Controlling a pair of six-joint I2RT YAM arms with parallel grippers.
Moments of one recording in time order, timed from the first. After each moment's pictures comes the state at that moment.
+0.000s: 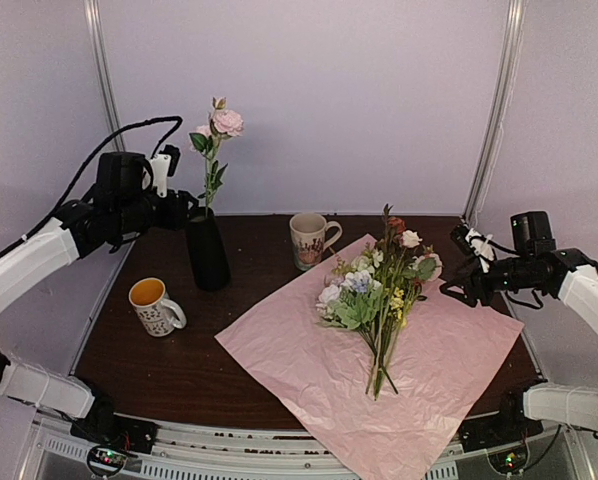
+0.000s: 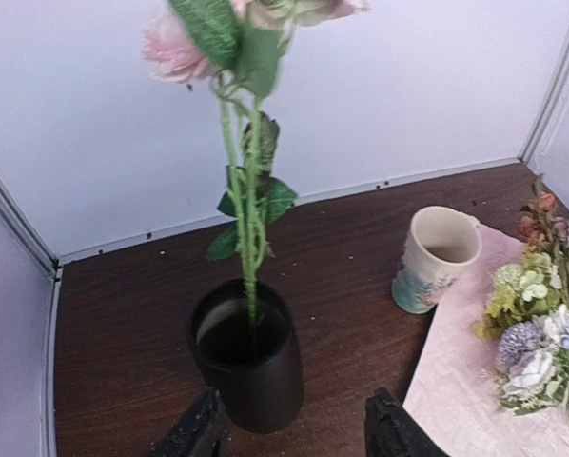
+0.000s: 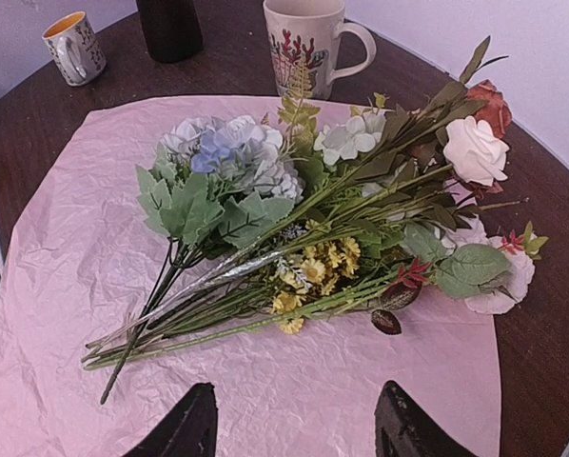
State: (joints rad) left arm -0.48 1.24 1.18 -0.35 -0.13 -0.09; right arm 0.08 0.96 0.81 -0.65 -0.60 -0.53
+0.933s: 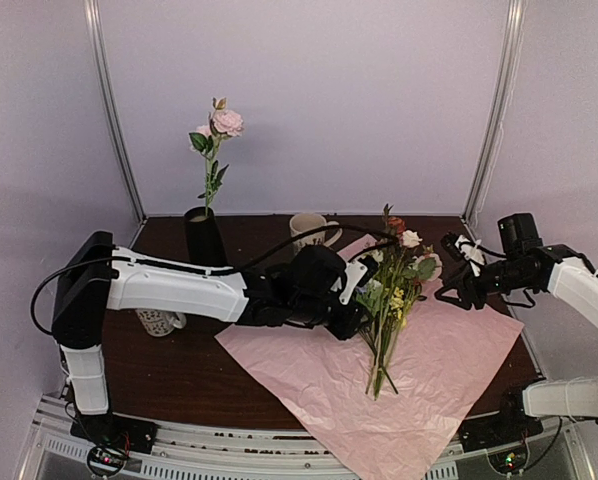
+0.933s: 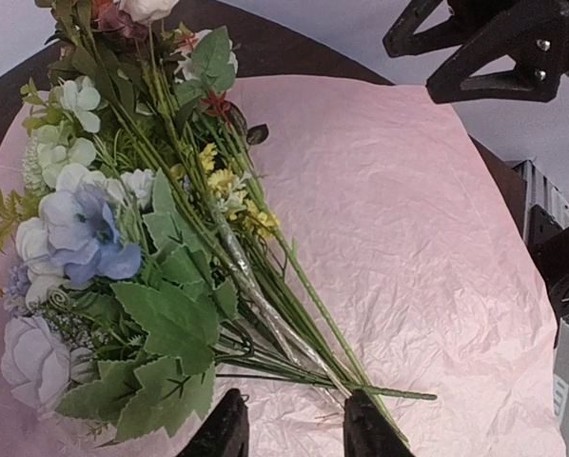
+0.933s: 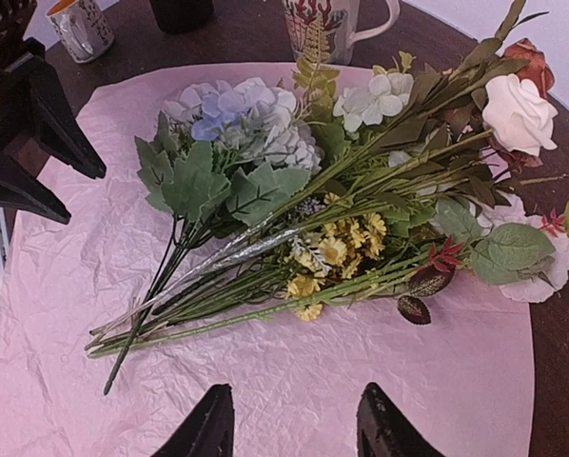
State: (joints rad) left arm -1.16 1.94 1.41 -0.06 0.01 -0.28; right arm 0.10 1.07 0.81 -0.66 -0.61 -0.54
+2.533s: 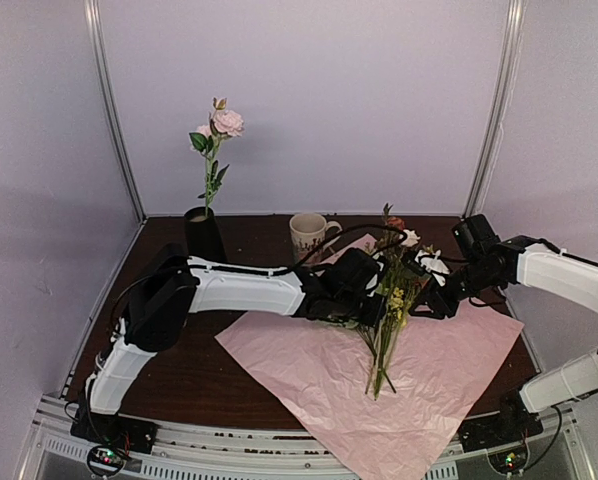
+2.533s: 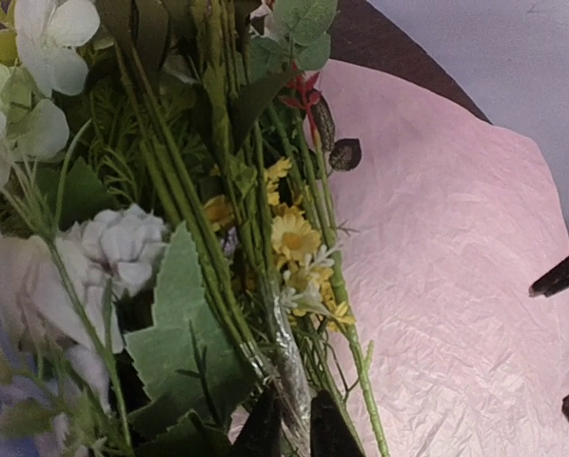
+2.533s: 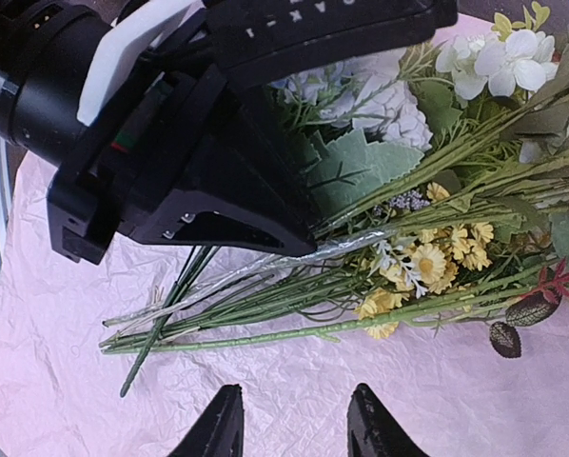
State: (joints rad) left arm -1.12 2.35 1.84 -0.17 -0.02 -0.48; right arm 0.34 1.28 0.88 -0.65 -0.48 -0.47
